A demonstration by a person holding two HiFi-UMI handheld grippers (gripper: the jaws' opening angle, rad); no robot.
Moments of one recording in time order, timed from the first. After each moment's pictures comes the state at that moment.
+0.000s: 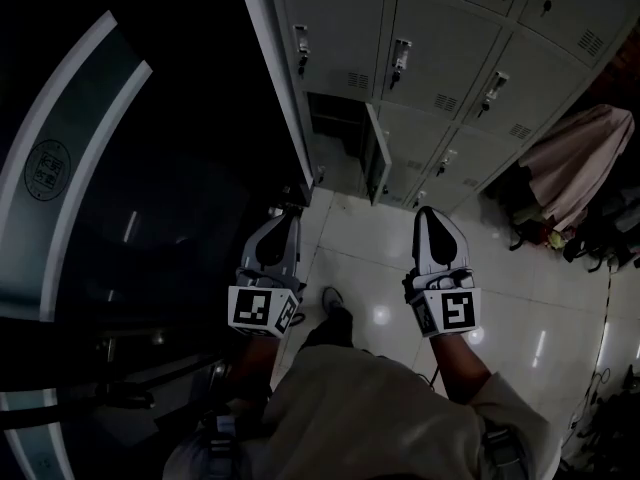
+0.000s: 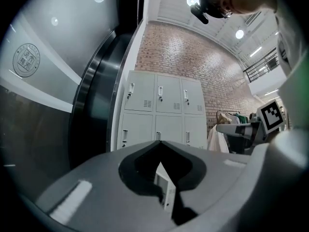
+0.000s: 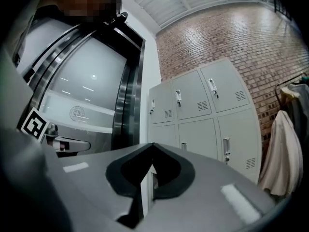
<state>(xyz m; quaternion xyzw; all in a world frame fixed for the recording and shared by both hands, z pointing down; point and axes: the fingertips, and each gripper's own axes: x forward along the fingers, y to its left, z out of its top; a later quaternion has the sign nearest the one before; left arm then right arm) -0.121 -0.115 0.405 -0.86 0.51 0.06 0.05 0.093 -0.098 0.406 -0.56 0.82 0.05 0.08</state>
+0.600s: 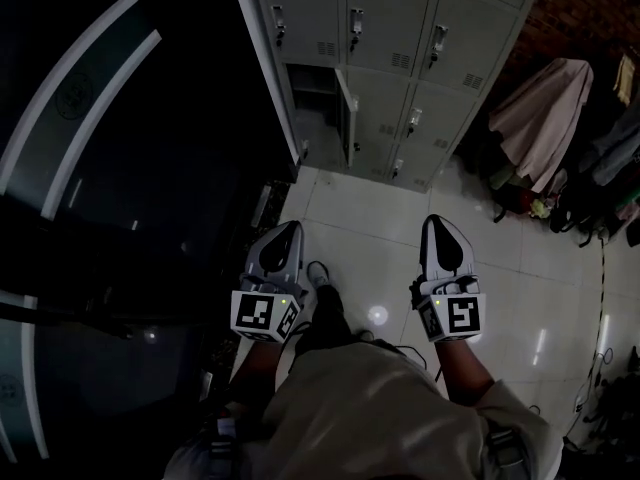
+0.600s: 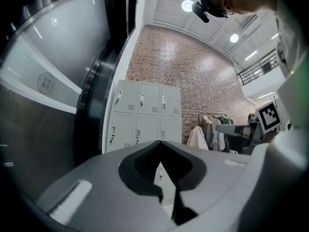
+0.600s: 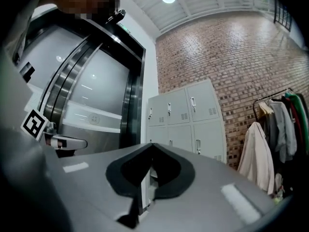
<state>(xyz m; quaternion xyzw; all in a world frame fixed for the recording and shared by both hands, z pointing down) -0.026 0.169 0.414 -0.86 0.49 0.06 0.07 0.199 0.189 0.420 -0.58 0.81 0.05 0.10</state>
